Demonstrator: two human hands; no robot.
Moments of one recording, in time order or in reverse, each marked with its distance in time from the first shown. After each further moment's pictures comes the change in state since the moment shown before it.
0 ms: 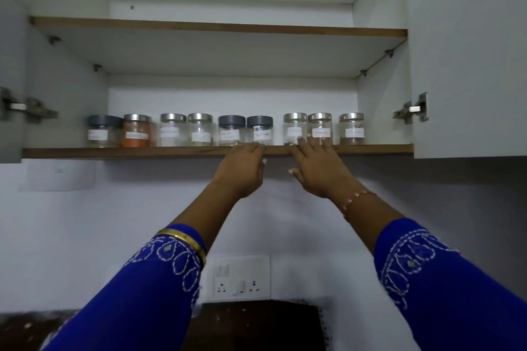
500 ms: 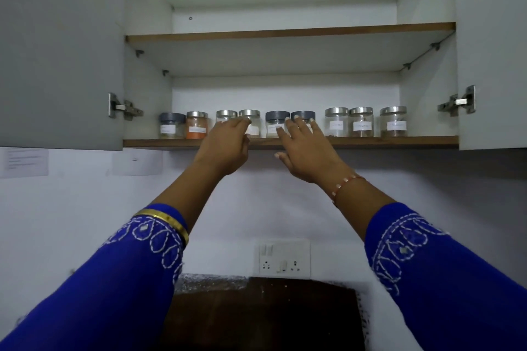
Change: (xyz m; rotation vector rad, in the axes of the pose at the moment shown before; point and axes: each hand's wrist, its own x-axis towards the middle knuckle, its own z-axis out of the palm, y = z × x) left_hand -0.074 -0.063 -0.110 0.122 0.095 -0.127; right_hand -0.006 -0.107 -0.084 0.062 0.127 -0.119
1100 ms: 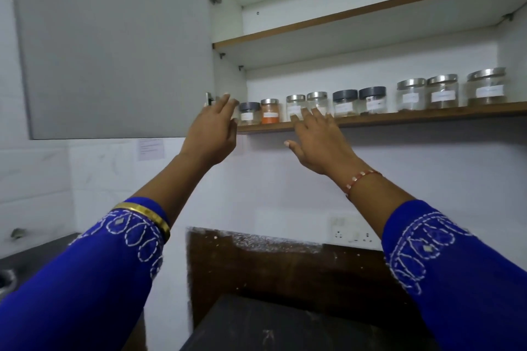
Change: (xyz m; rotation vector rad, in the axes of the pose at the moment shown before) left_hand -0.104 -0.047 -0.148 0.221 0.016 -0.173; right_hand -0.027 -0.101 -0.069 0.400 0.072 -0.030
